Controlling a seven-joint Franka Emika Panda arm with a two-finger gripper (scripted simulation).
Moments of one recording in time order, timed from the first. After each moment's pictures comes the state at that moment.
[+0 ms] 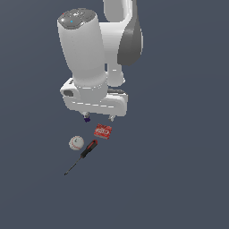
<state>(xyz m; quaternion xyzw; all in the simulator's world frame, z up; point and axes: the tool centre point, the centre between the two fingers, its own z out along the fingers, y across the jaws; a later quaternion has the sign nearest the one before) 0.044 -0.058 0.265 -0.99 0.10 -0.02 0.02</state>
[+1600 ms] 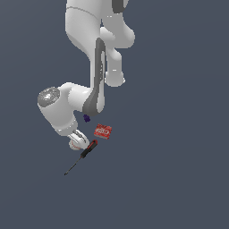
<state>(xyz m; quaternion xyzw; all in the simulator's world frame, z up) 0.042 -0.197 0.082 -0.95 0.31 0.00 0.00</state>
